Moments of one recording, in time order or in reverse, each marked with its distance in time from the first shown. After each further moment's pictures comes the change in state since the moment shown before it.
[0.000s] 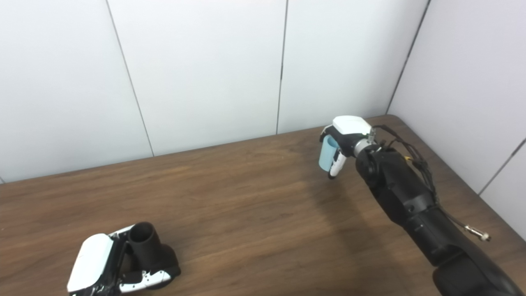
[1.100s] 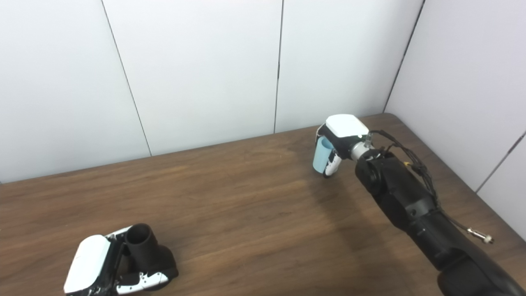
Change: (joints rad) left arm 0.000 0.008 -0.012 0.001 -0.002 -0.038 0.001; right arm 0.053 -0.018 0.004 -0.024 0.028 -0.142 -0.181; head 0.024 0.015
